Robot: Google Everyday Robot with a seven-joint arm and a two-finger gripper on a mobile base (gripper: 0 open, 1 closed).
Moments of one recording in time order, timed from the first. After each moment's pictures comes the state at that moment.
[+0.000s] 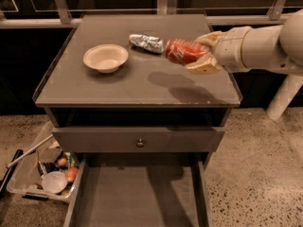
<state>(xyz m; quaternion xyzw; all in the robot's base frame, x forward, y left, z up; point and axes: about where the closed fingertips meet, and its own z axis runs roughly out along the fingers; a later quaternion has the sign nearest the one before) 0.618 -0.150 0.936 -0.53 0.66 -0.01 0.52</state>
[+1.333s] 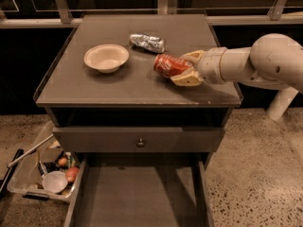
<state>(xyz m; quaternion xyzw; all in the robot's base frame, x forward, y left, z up) 0.656 -0.119 0.863 -0.51 0.68 0.08 0.52</state>
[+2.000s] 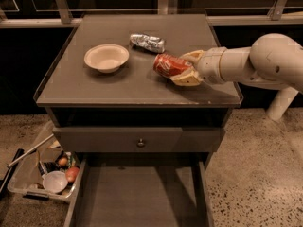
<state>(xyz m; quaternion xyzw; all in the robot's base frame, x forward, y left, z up) 0.656 -0.119 0.863 -0.51 0.68 0.08 0.52</state>
